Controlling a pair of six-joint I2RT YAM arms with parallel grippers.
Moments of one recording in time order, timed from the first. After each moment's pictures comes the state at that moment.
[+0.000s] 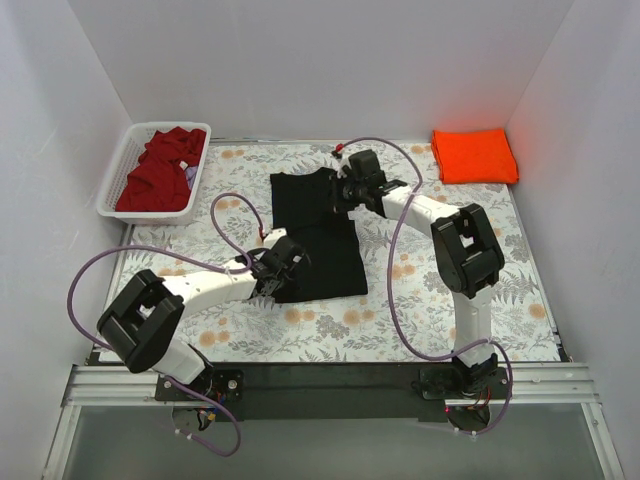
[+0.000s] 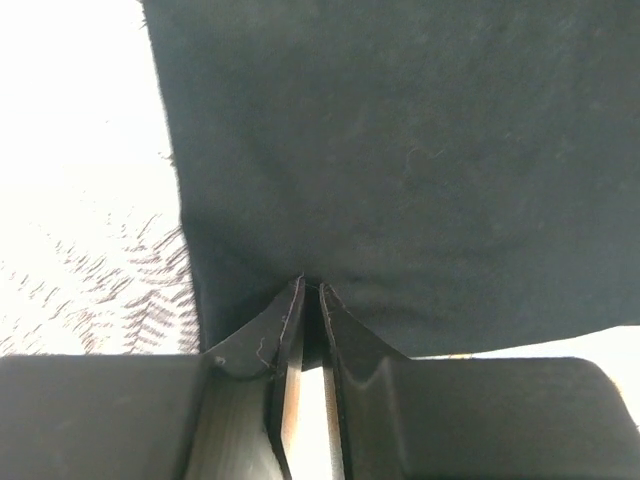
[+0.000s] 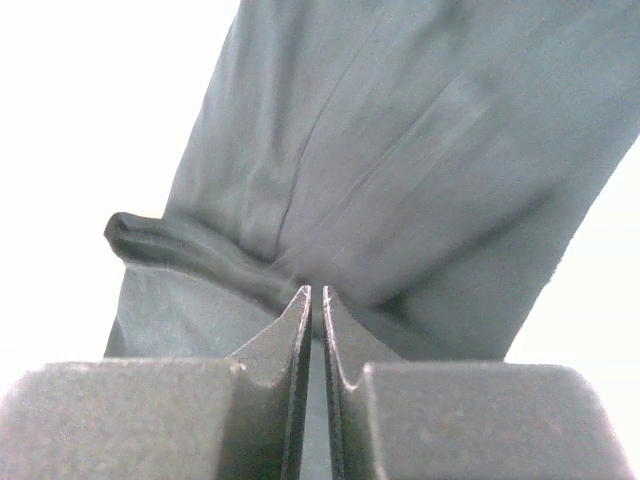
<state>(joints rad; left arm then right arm) -0.77 1.49 0.76 -0.33 -0.26 -0.84 0.55 2.05 1.48 -0.11 -0.32 0.30</state>
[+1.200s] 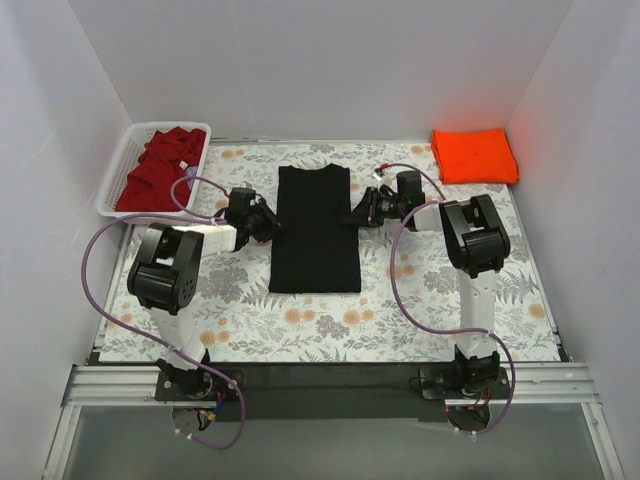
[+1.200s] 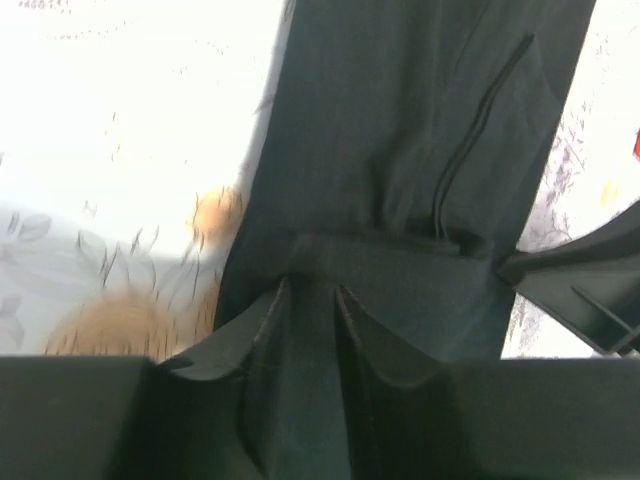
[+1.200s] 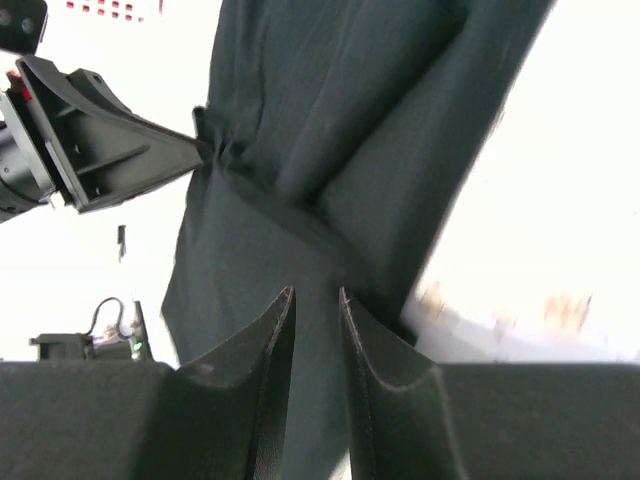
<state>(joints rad) -0.28 1.86 0.95 0.20 0.18 -0.86 0.27 2.21 1.27 0.34 -0.90 0.61</state>
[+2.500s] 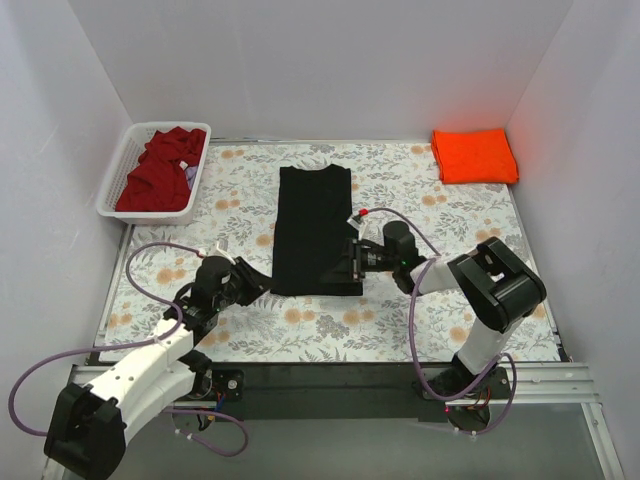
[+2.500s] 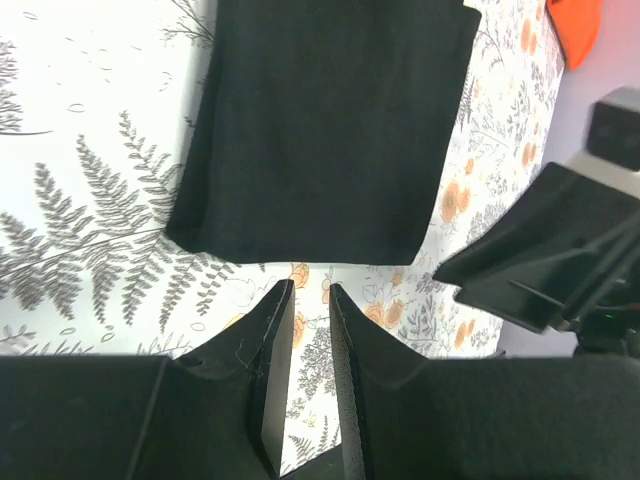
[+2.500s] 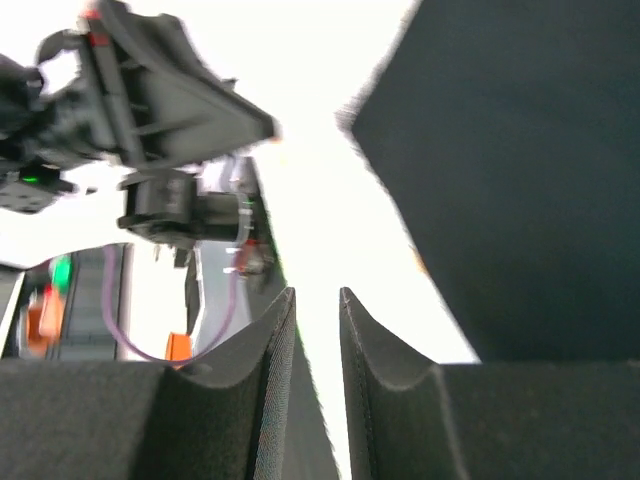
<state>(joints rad) -0.44 0.85 0.31 -0.05 0.13 -1.05 0.53 1.72 0.54 0.80 -0.90 0.87</state>
